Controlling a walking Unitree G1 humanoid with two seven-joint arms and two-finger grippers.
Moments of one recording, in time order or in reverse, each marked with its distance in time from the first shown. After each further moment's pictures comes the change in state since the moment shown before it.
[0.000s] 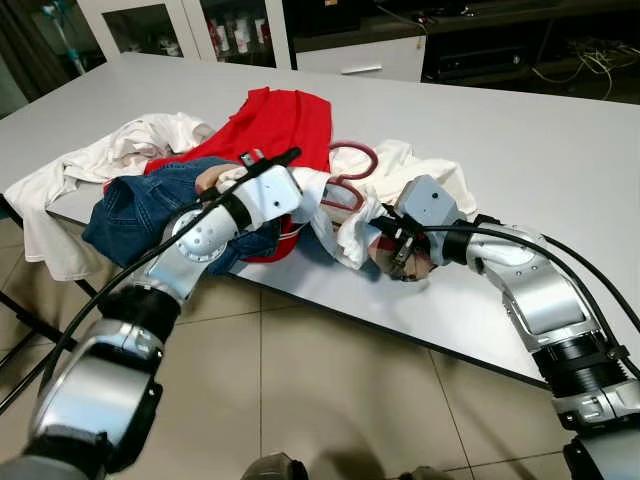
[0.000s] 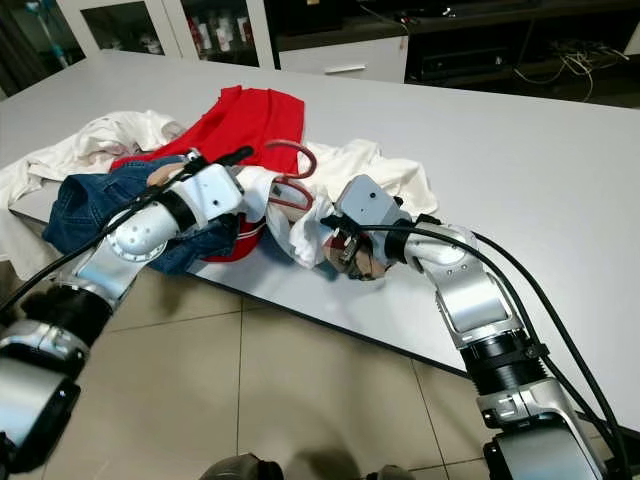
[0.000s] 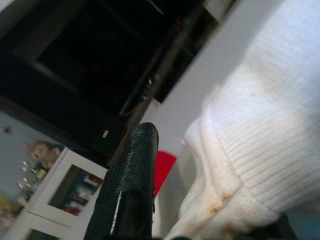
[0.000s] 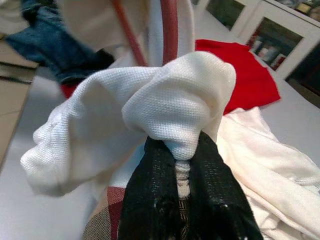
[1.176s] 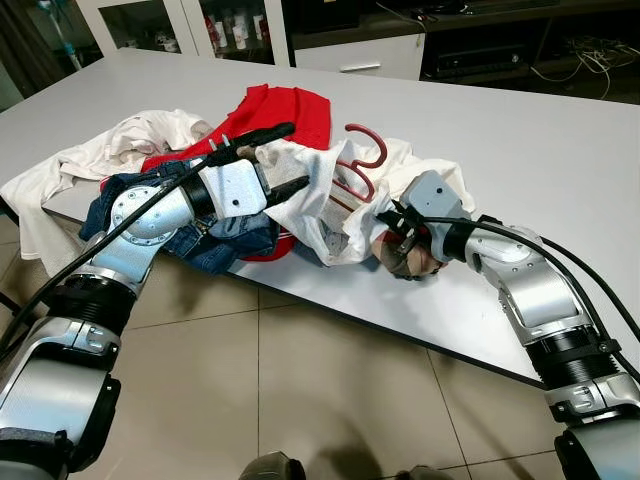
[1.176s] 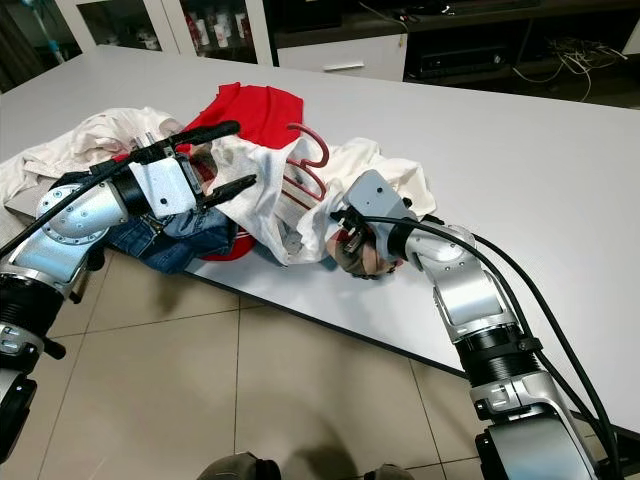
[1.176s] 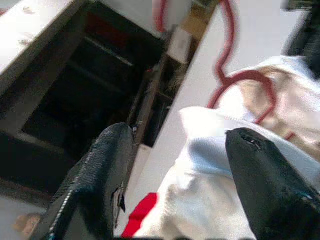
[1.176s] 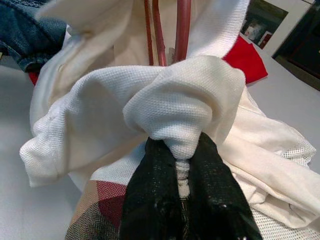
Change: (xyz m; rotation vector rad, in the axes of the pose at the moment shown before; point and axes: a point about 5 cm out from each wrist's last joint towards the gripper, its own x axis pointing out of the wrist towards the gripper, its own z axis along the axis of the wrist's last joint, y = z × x) left arm -0.027 0.042 0.024 0.174 -0.190 -0.144; right arm 0.004 -0.006 -0.011 0.054 0.044 -0.059
